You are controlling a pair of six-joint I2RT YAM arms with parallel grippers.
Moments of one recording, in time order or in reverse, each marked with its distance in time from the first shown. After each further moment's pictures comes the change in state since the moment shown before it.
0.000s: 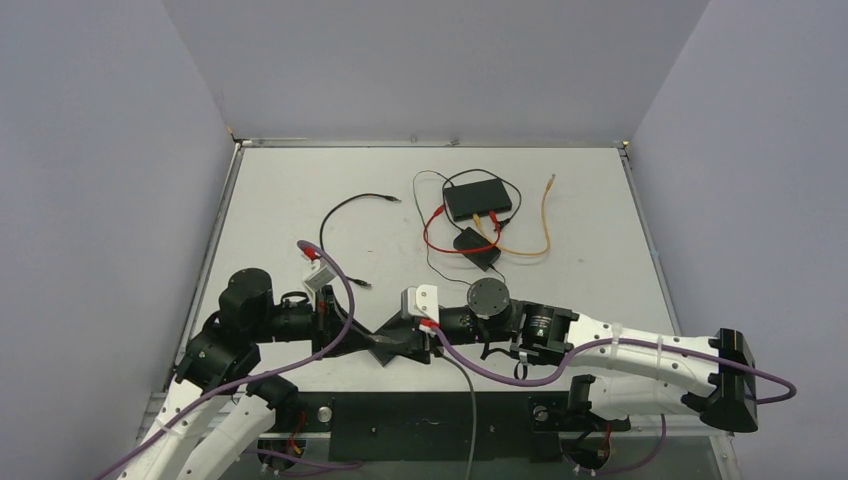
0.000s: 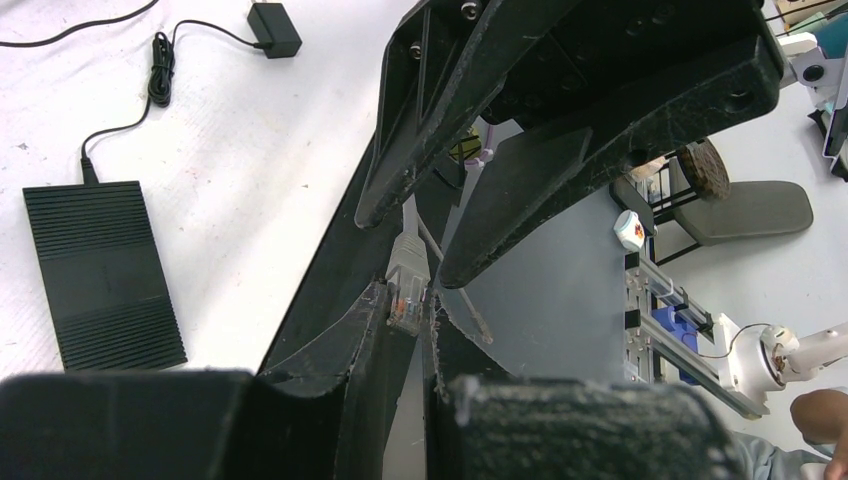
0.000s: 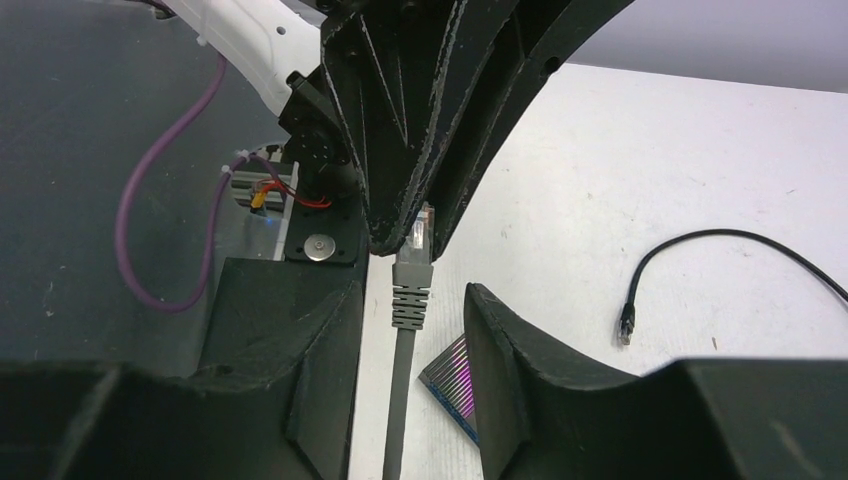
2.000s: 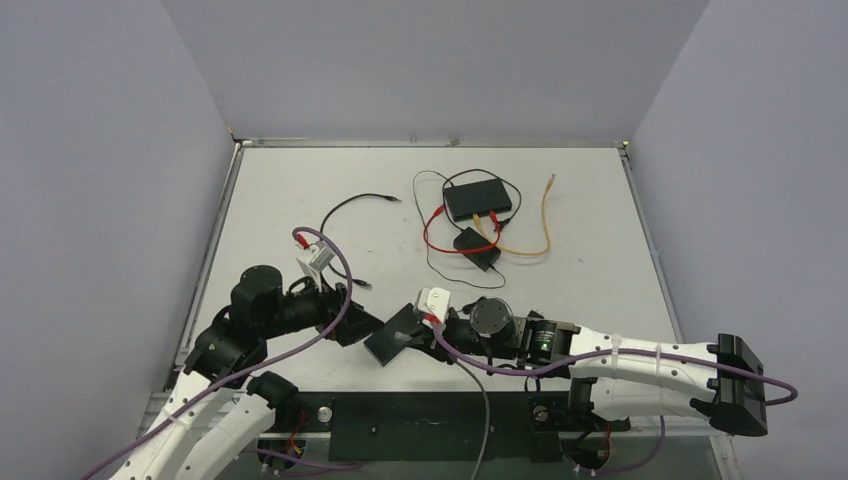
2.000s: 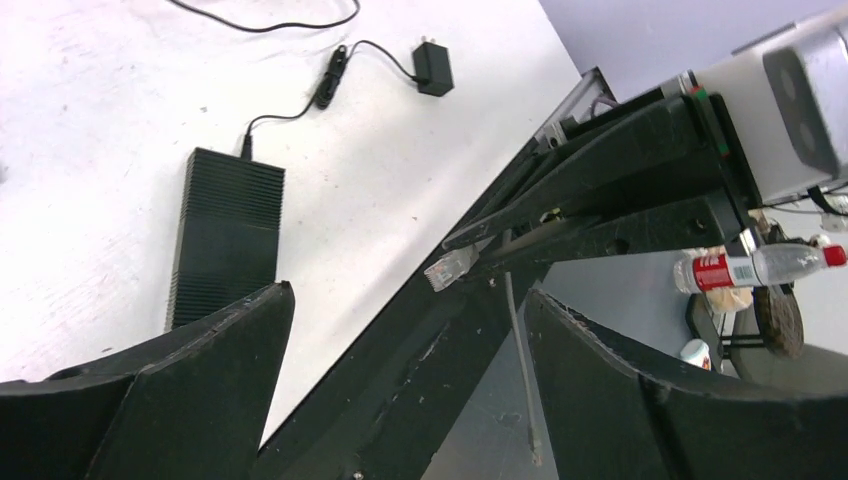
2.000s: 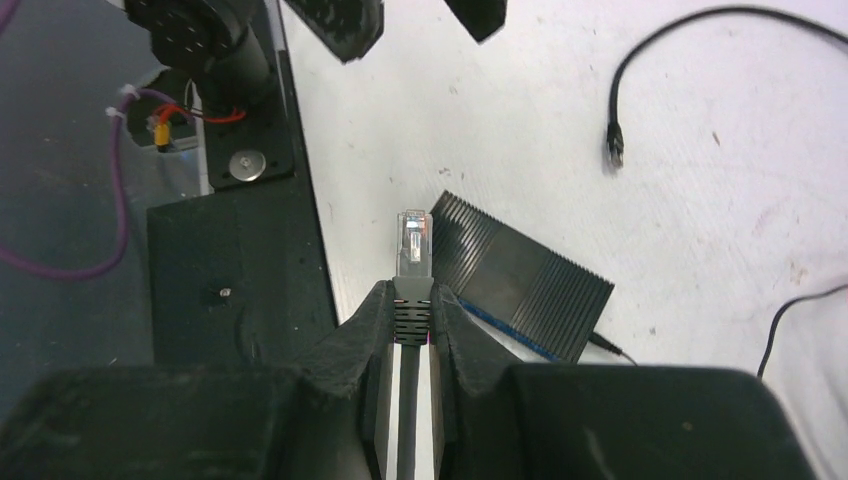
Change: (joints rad) left arm -0.019 0.038 -0.019 0.008 -0.317 -0.095; right arm 0.011 -0.067 -0.178 -0.025 0.245 0.147
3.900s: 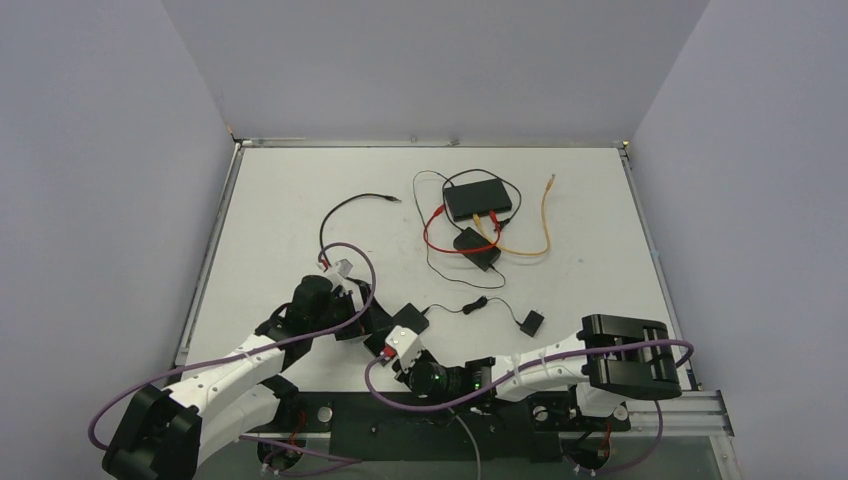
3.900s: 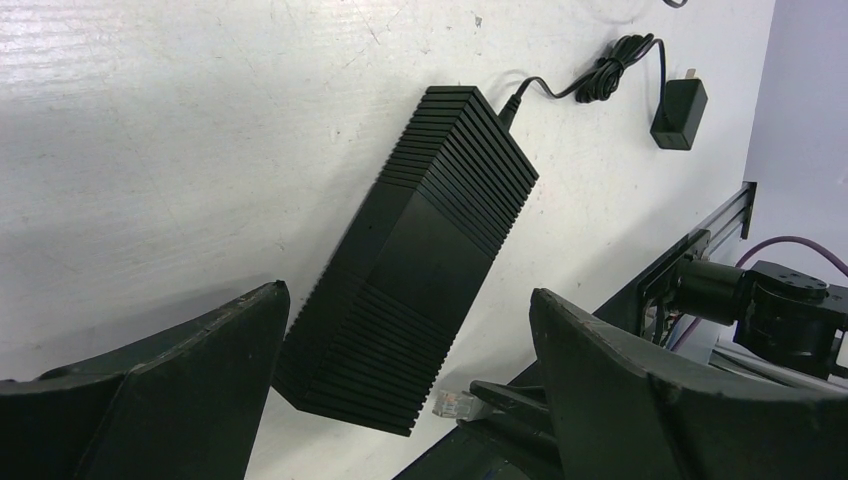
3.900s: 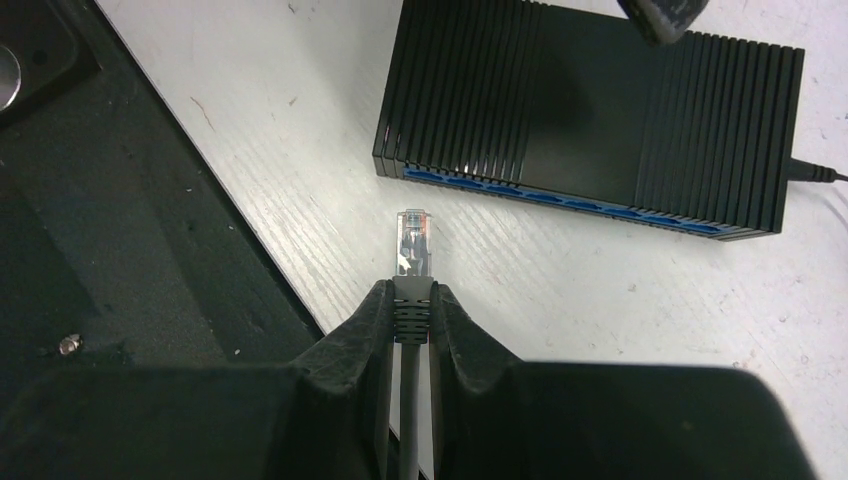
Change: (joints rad) left arm 0.000 0.394 -0.439 0.542 -0.256 -0.288; right arm 0.267 0.511 -0.075 0.210 0.548 0.377
